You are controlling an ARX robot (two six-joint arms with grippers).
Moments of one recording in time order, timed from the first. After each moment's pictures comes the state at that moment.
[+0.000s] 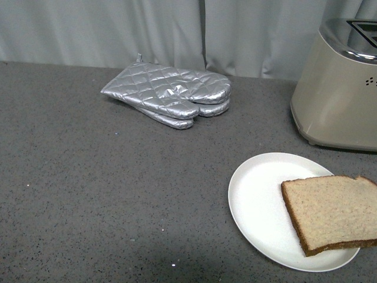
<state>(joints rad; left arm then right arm) 0.02 0.00 0.02 0.00 0.02 -0.01 0.00 0.00 0.01 0.00 0.00 0.00</state>
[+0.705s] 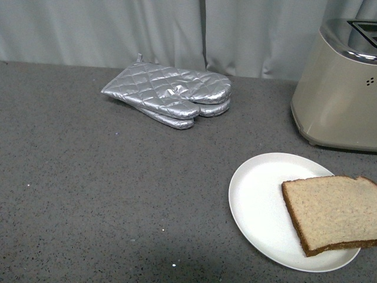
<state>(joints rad) 0.03 0.02 0.03 -0.03 0.11 -0.08 0.00 0.00 0.01 0.00 0.00 0.00</state>
